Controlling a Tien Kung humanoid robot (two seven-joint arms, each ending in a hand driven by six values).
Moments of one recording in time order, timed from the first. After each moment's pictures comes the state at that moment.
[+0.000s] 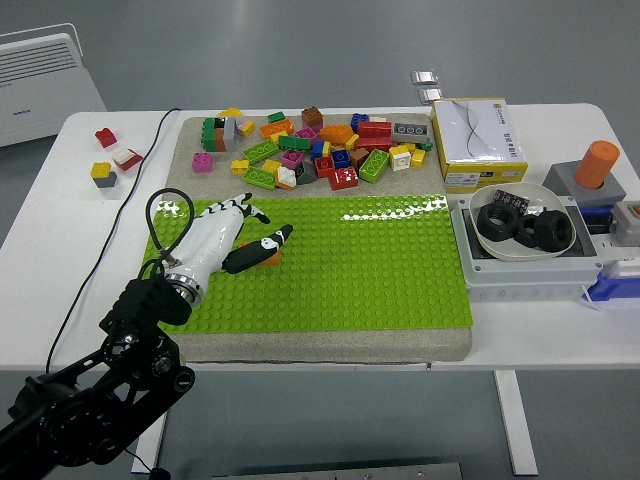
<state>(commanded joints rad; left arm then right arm) -0.39 0.22 -0.81 -1.41 1.98 0.24 0.37 0.04 -0.06 1.70 0.18 -1.75 -0.03 -0.16</state>
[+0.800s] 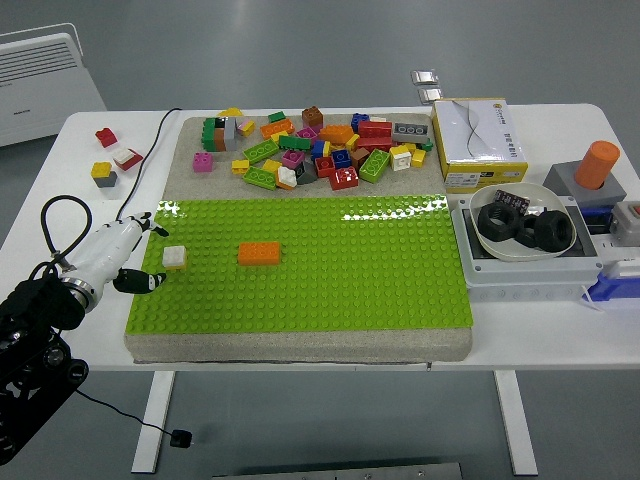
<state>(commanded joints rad) -0.32 0.45 -0.93 -1.33 1.95 0.09 0.32 0.03 -0.04 1.66 0.18 -1.72 -0.04 -0.17</state>
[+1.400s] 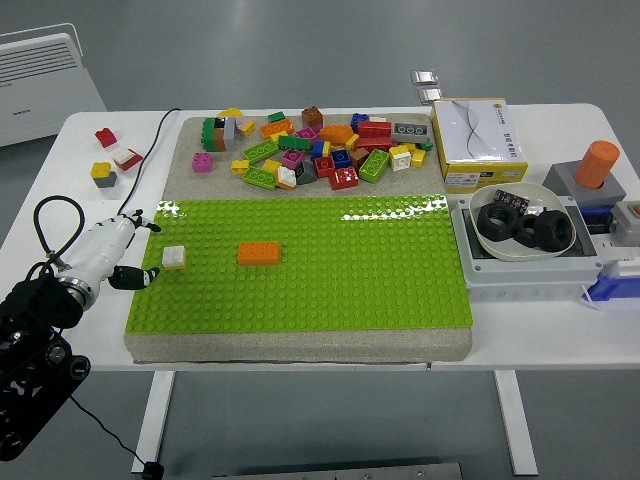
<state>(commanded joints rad) -0.32 0.41 -0.97 -1.31 1.95 0.09 0.32 0.04 -0.03 1.65 0.18 -1.72 -0.04 -0.17</state>
